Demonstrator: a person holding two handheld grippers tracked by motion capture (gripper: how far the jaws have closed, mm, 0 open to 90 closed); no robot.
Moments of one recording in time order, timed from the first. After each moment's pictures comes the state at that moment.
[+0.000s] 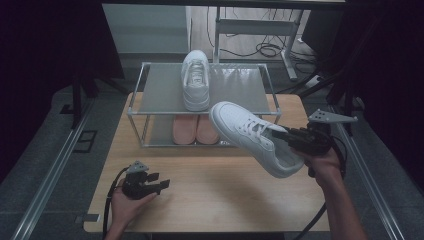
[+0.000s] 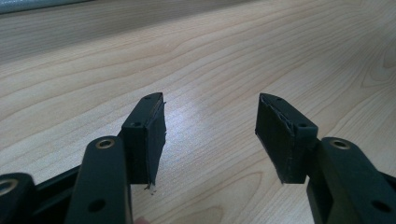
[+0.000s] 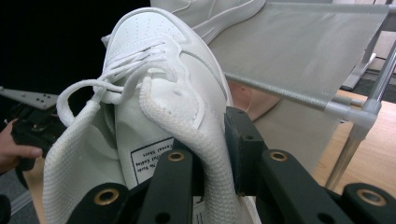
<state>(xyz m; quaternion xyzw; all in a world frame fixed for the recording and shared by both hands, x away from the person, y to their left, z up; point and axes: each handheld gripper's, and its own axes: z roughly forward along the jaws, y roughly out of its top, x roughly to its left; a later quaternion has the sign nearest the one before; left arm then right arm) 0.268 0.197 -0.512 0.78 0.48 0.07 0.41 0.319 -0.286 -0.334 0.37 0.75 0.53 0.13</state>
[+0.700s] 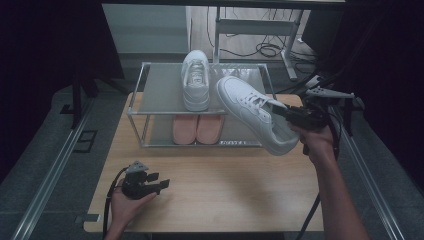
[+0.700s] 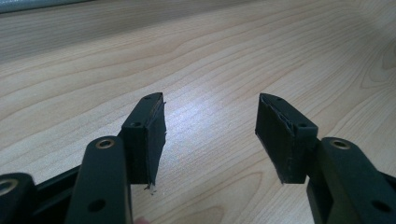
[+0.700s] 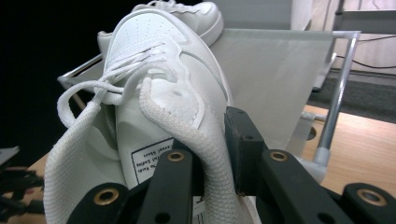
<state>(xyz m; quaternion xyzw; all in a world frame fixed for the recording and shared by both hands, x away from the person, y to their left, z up) 0.268 0.198 -0.512 0.77 0.48 0.07 0.41 0.366 -0.279 -0.309 0.43 0.72 0.52 0.16</state>
